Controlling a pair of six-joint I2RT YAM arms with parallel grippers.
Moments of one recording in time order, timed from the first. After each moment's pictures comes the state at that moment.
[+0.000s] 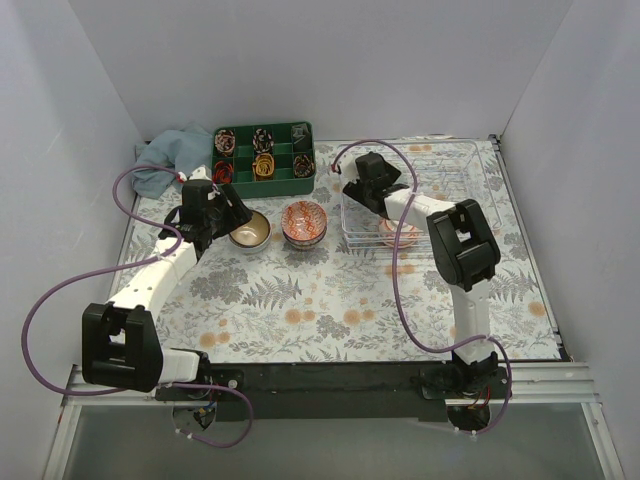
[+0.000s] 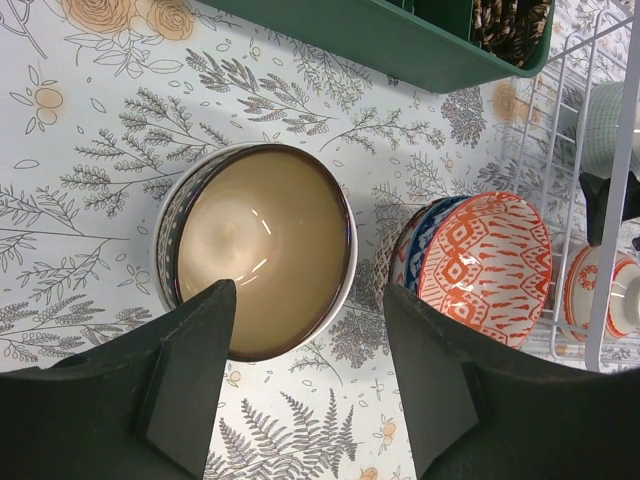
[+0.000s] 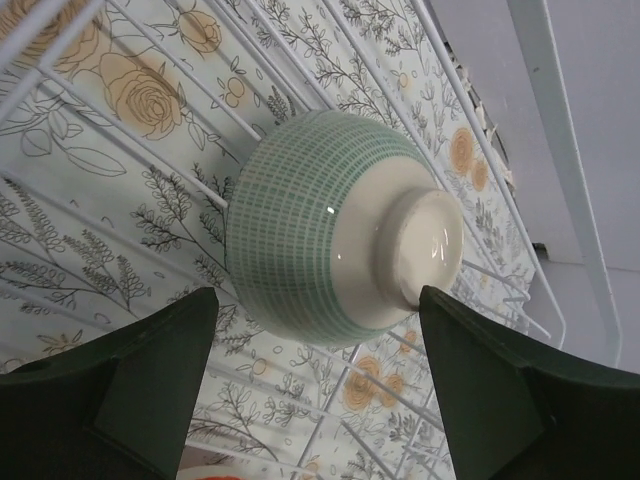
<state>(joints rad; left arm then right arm) -0.15 1.32 0.91 -0.21 0.03 -0.60 0.49 2.10 1.47 0.01 0.36 -0.67</state>
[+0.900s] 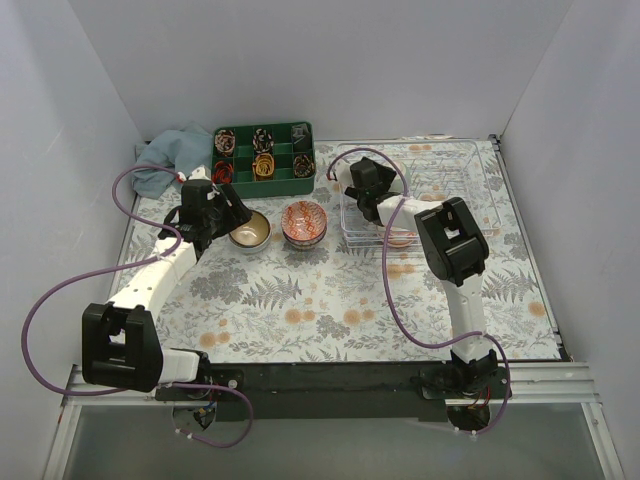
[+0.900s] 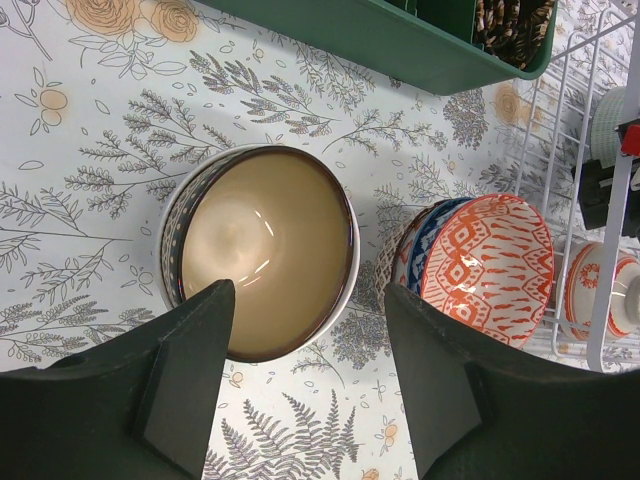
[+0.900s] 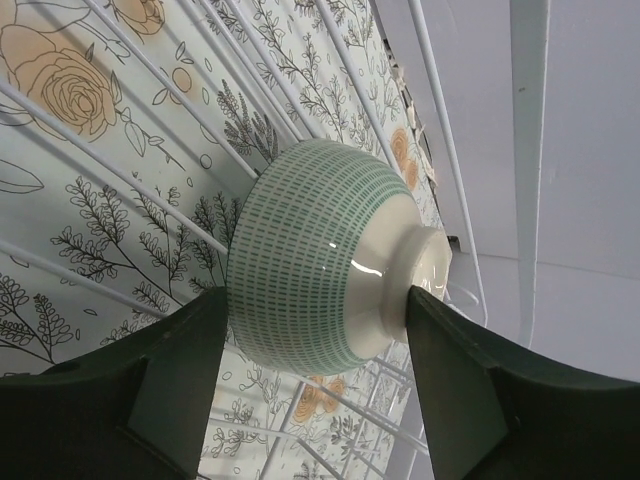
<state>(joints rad) -0.15 1.32 0.91 -0.21 0.03 -0.59 0.51 2.20 1.45 0.21 0.53 -0.91</state>
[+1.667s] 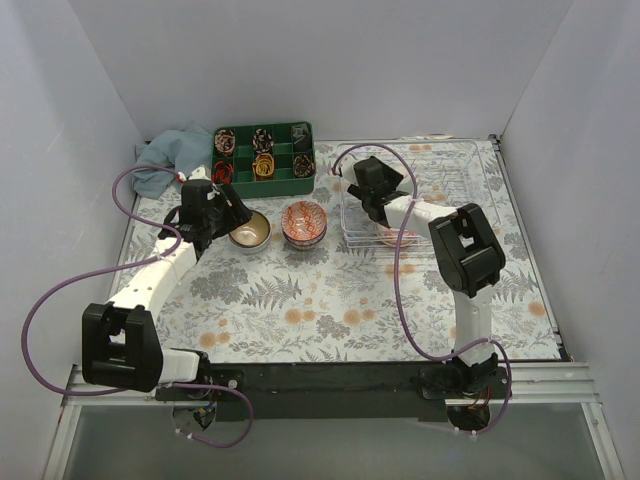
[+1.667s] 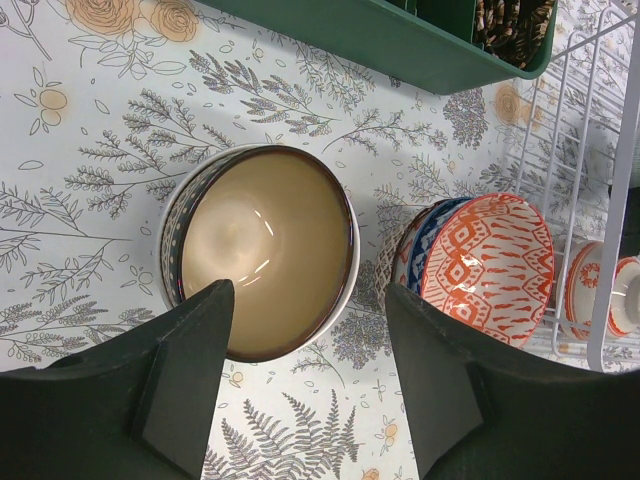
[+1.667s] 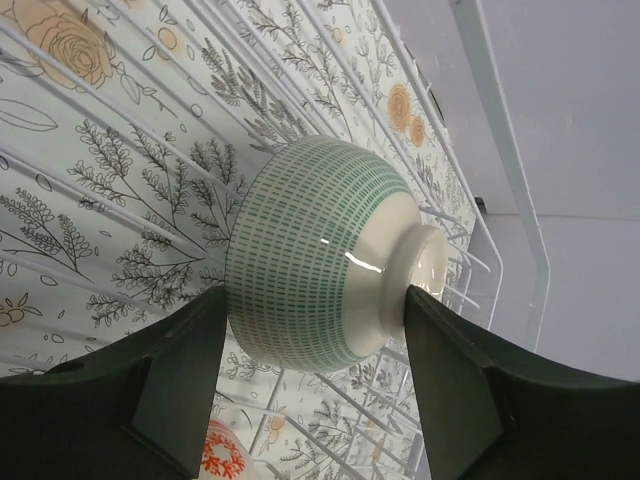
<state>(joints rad) -0.15 1.32 0.91 -0.21 0.03 -0.59 0.52 2.06 1.37 0.12 0.55 -0.76</state>
